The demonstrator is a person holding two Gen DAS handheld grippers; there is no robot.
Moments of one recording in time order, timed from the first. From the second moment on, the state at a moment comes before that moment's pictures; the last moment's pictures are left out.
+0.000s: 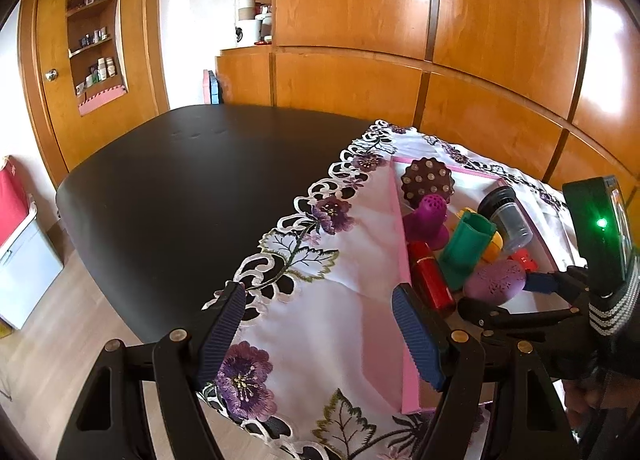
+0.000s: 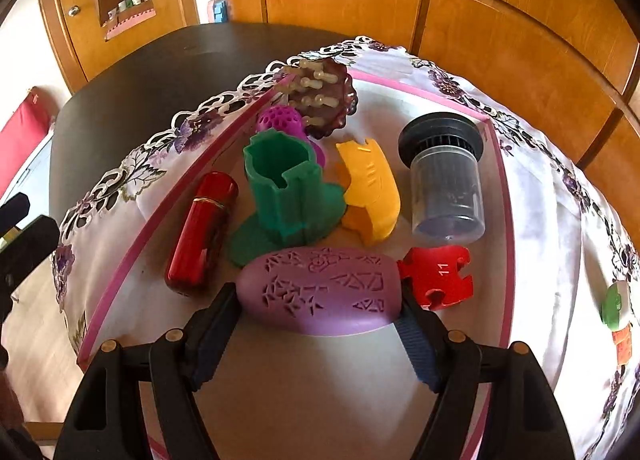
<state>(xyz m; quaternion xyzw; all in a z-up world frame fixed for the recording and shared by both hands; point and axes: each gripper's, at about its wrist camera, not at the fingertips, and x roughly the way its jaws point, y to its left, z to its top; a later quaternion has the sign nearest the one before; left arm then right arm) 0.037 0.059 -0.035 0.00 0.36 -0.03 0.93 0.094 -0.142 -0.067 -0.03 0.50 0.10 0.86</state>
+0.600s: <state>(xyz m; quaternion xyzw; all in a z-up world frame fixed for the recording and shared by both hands) 0.027 0.050 -0.028 0.02 0.36 -0.03 0.93 0.083 -0.148 -0.059 0.01 0.50 0.11 0.86</state>
